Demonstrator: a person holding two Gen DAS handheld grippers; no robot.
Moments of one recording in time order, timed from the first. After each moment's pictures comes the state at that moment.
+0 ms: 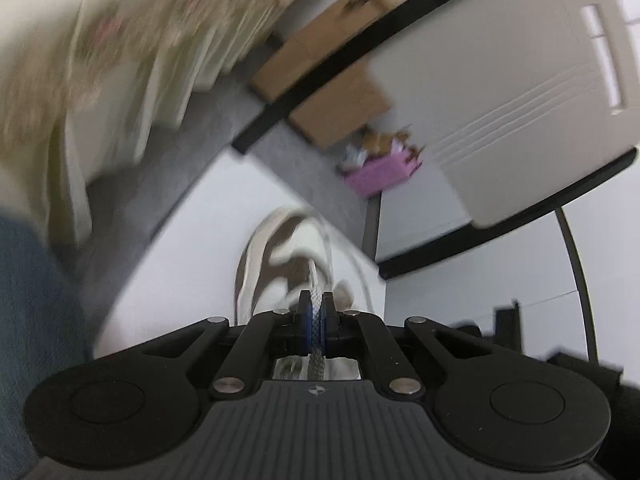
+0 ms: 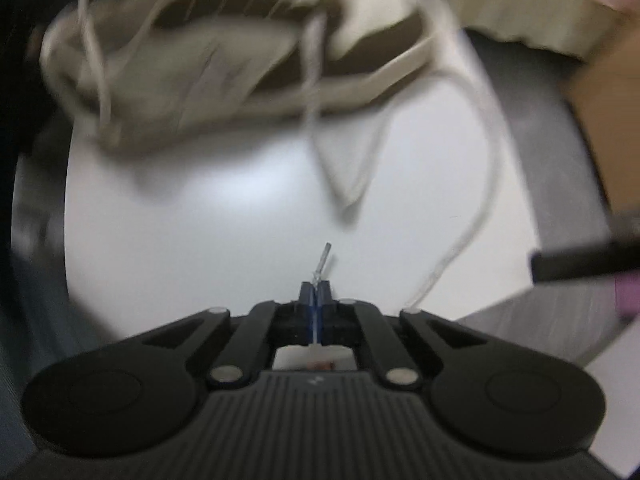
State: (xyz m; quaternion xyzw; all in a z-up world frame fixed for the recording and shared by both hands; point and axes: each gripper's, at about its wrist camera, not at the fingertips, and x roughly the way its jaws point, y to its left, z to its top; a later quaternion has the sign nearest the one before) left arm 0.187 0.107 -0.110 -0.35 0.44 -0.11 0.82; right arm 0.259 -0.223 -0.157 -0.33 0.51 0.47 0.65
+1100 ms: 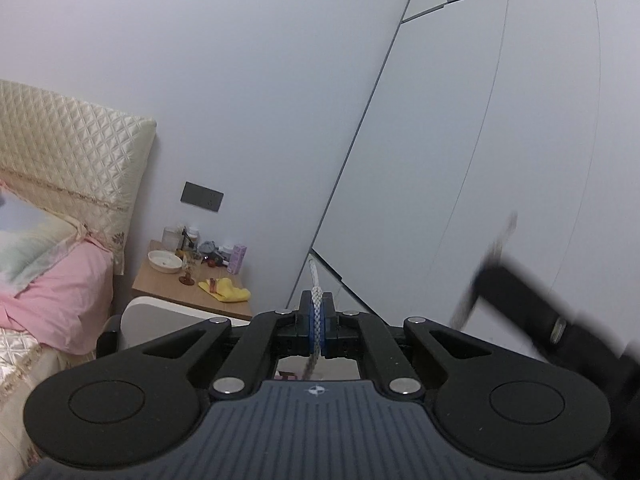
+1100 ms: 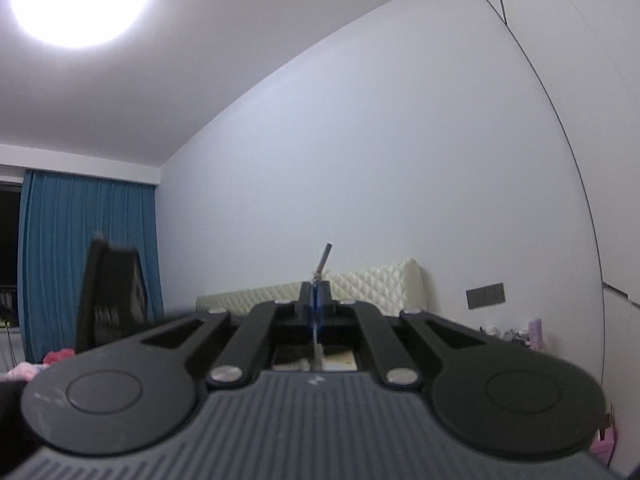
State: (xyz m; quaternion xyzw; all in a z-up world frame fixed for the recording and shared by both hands) left arm 0.266 -0.010 0.267 -0.15 0.12 -0.24 0.95; right arm 0.195 -0.208 0.304 0.13 -0.08 0.30 0.94
